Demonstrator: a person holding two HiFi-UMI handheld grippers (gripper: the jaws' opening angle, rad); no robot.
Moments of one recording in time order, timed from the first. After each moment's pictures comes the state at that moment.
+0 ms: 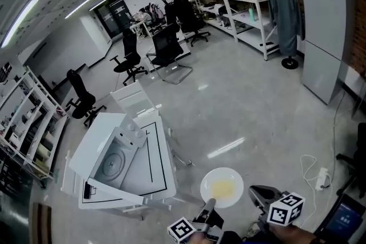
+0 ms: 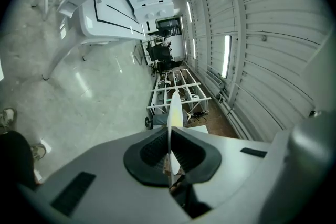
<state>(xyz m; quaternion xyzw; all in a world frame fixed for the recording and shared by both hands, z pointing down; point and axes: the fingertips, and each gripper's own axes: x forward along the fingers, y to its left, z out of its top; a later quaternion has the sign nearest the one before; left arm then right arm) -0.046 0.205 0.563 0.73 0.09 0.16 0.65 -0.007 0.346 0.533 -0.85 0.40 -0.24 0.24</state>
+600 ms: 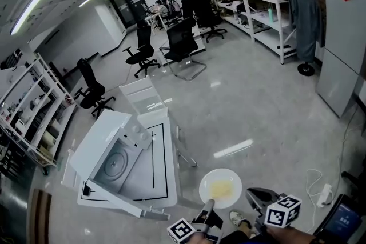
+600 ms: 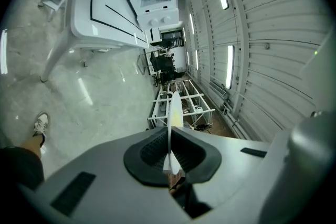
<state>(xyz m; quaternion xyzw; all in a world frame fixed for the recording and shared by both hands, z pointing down) 0.020 0.175 0.575 0.73 0.04 0.12 0.67 0.069 0.309 0.547 -0.82 0.45 -0.27 0.22</state>
